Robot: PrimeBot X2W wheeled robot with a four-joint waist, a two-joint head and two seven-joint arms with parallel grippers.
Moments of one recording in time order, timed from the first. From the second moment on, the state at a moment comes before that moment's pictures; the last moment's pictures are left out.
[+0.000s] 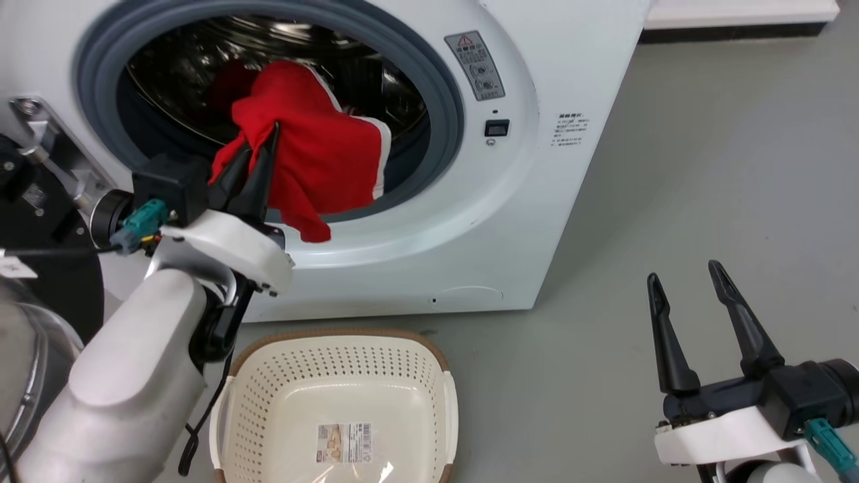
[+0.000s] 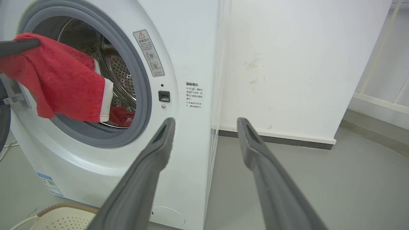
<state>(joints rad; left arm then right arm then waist) -0.69 0.47 -0.60 0.41 -0.66 0.03 -0.25 -0.01 -0.05 0.04 -0.07 0.00 0.13 -0.26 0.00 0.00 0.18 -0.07</state>
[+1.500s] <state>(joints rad) -0.34 0.49 -0.68 0.31 -0.70 0.08 -0.23 -0.15 -0.05 0.05 -0.17 0.00 0.13 -0.26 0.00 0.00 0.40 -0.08</state>
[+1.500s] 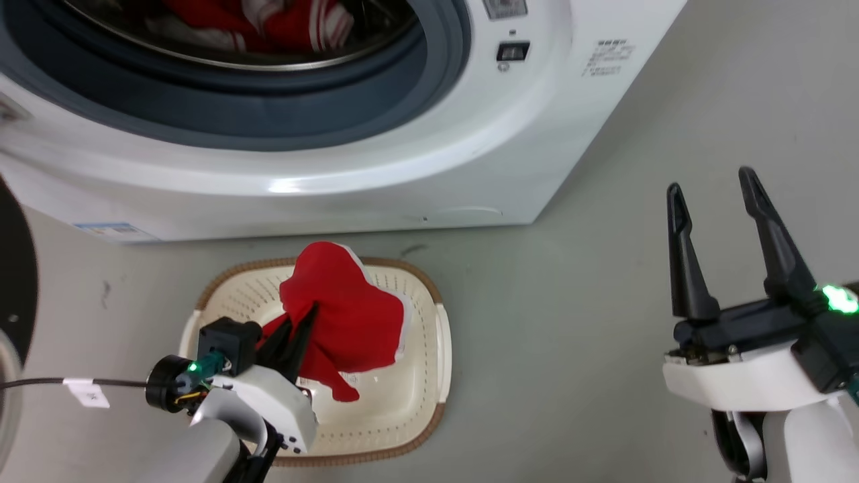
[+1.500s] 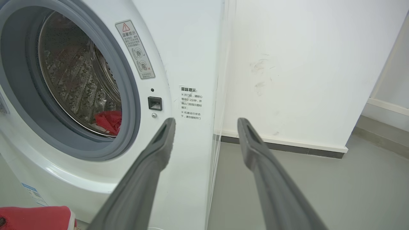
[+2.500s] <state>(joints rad) -0.87 0.27 -0.76 1.25 -0.60 -0.07 -0.23 -0.35 -0.05 0.00 -0.29 0.06 0.13 -0.26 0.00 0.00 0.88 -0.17</state>
